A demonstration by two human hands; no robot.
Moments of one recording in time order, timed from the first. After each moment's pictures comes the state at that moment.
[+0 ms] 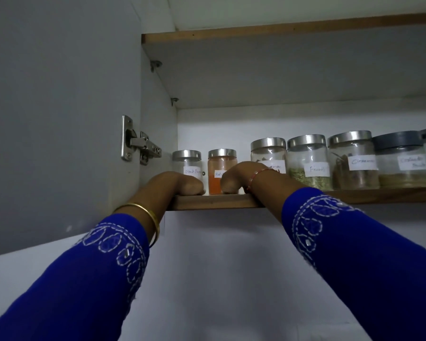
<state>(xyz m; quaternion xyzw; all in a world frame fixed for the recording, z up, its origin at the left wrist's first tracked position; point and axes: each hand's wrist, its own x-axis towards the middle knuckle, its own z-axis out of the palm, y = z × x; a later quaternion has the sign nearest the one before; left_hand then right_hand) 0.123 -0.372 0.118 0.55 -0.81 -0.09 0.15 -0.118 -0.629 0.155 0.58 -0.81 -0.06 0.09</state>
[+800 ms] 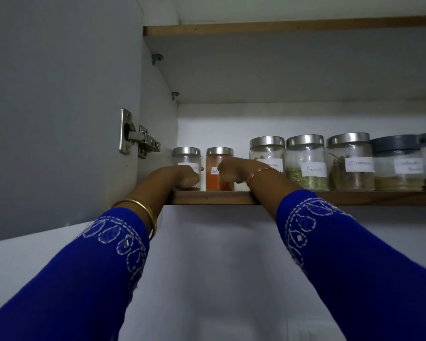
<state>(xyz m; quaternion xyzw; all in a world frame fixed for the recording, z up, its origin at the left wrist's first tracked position) 0.118 -0.365 0.117 0.53 -0.82 -0.05 0.22 -0.145 -0.591 0.146 0.65 -0.74 0.11 0.15</state>
